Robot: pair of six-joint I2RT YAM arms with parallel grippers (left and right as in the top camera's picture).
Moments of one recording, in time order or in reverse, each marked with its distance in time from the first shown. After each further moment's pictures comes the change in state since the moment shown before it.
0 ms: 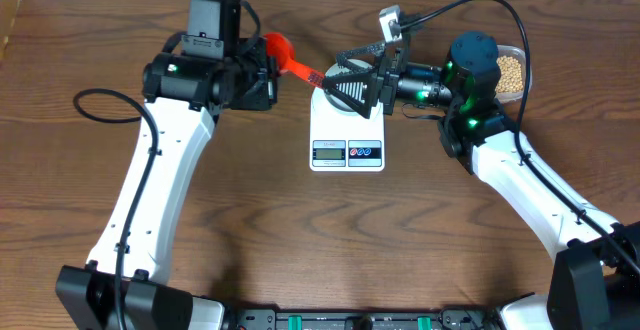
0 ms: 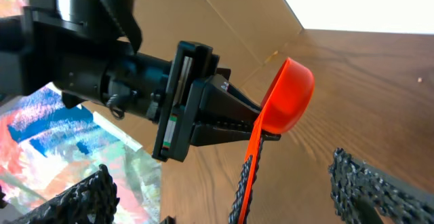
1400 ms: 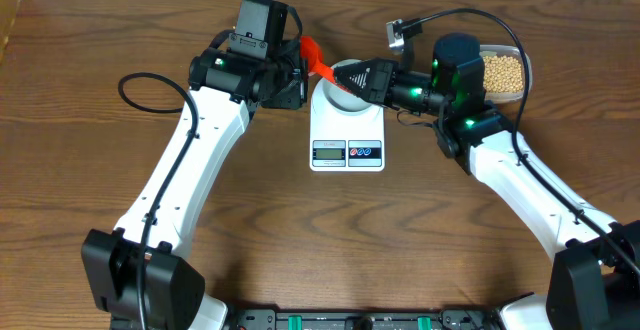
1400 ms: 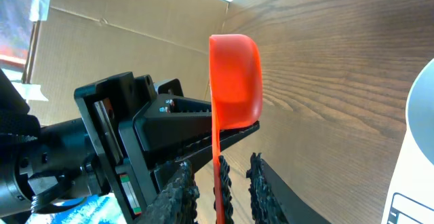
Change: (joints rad) left arm -0.111 0.089 0.000 0.078 -0.072 -0.080; right arm 0.019 0.003 0.005 -0.274 0.226 0.292
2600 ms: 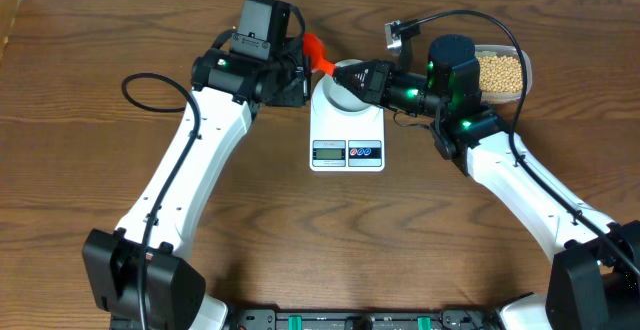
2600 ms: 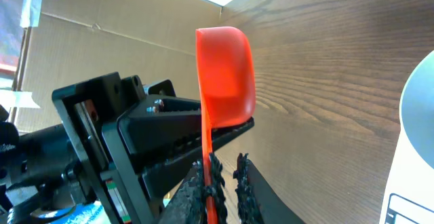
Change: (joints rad) left arm -0.014 0.000 0.000 0.028 -0.003 -0.014; right arm 0.012 0.000 0.000 -0.011 0.040 0.003
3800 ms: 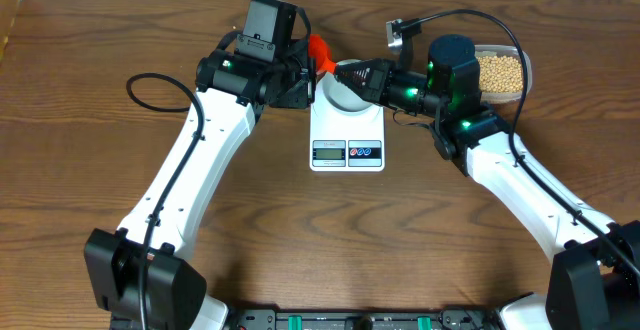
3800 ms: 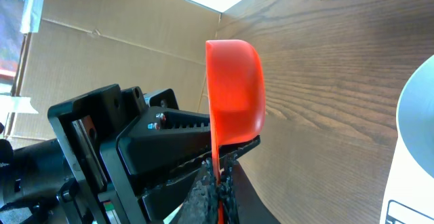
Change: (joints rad) left arm -0.017 0.000 0.000 -0.001 0.007 -0.001; right arm 0.002 0.000 0.000 0.011 0.029 0.004
